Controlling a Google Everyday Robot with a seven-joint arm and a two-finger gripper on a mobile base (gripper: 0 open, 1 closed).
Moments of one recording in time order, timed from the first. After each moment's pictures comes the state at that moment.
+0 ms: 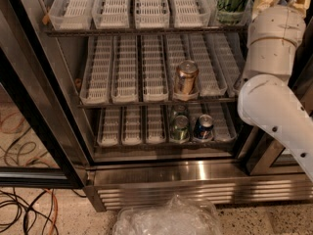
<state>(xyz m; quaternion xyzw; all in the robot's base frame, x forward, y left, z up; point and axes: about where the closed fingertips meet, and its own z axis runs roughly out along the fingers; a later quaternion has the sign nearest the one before) 0.612 -0.272 1.111 0.10 0.43 -0.10 0.89</state>
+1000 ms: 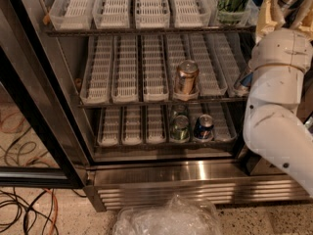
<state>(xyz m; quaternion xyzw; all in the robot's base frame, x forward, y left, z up) 0.565 -0.265 1.090 0.09 0.44 -0.10 0.89</state>
